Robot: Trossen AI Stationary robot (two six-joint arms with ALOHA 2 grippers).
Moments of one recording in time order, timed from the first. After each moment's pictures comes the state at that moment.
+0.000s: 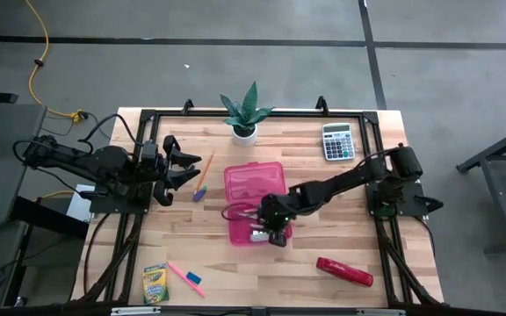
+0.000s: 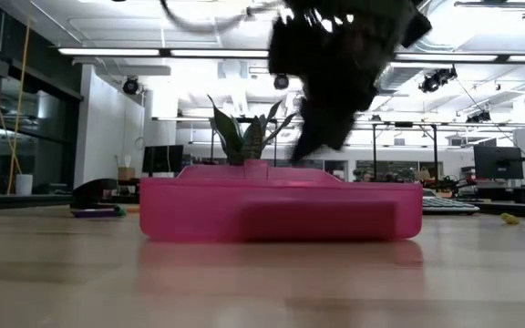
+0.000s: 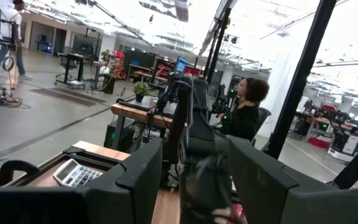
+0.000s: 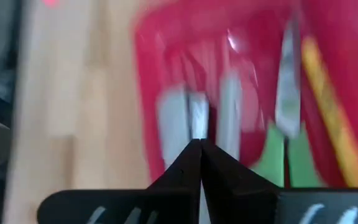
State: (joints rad) left arm -0.16 0.68 0.62 0.25 -0.36 -0.18; right arm 0.21 1.82 1.16 -0.24 -0.18 0.35
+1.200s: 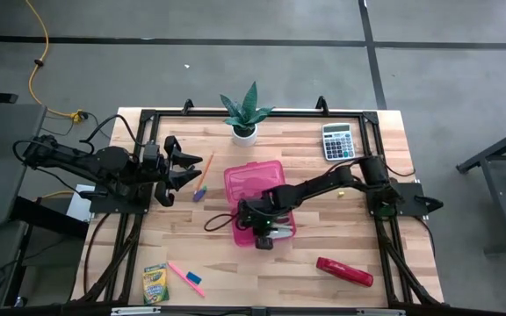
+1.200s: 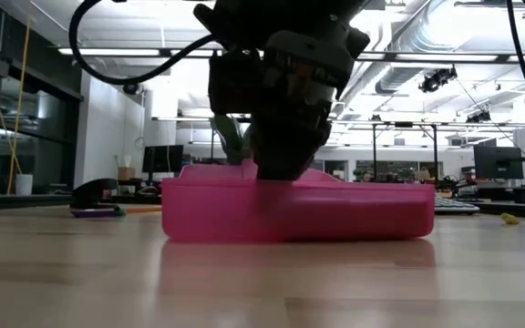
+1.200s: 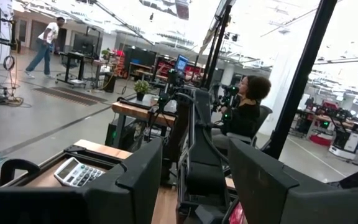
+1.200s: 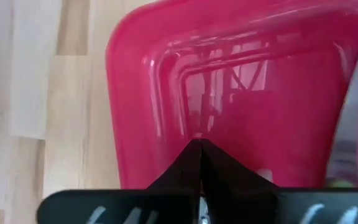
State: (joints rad) left arm -0.16 0.69 0.62 0.25 -0.36 -0.18; right arm 0.18 2.12 1.51 -0.53 -0.27 0.20
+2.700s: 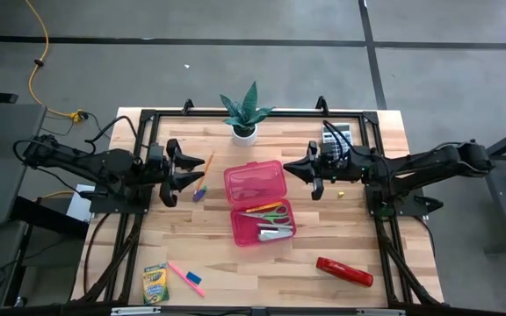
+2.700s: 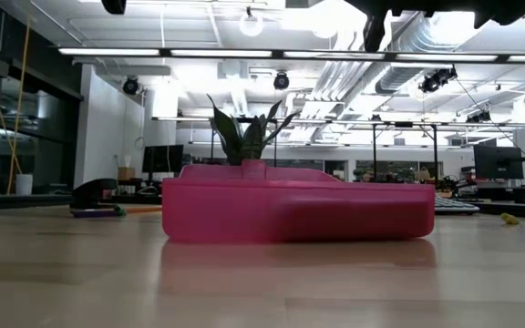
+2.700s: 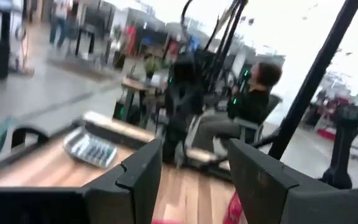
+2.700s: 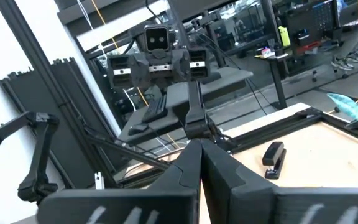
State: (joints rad) left arm -0.16 0.71 0.62 0.15 -0.40 -0.29; right arm 0.03 1.07 0.60 0.57 0.06 0.36
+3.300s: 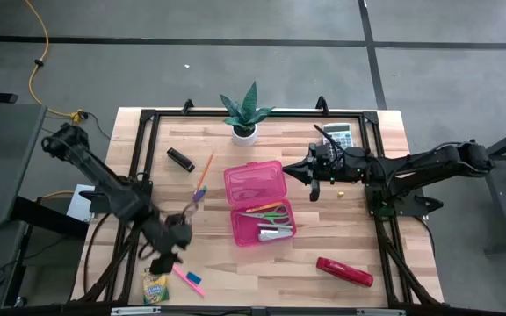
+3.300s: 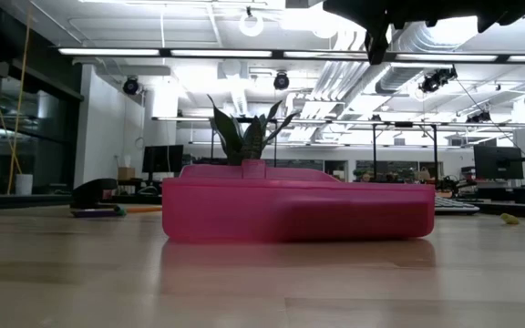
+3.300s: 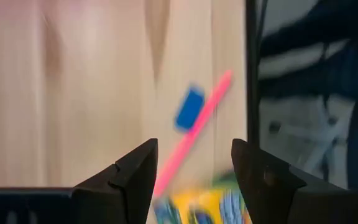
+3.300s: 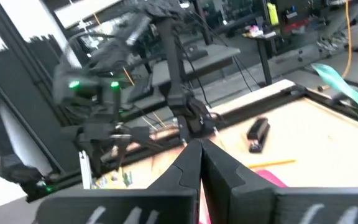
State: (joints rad) left arm -0.66 1.26 0.84 -0.62 0.04 -0.82; right arm 0.03 1.07 0.60 0.46 0.08 0.36
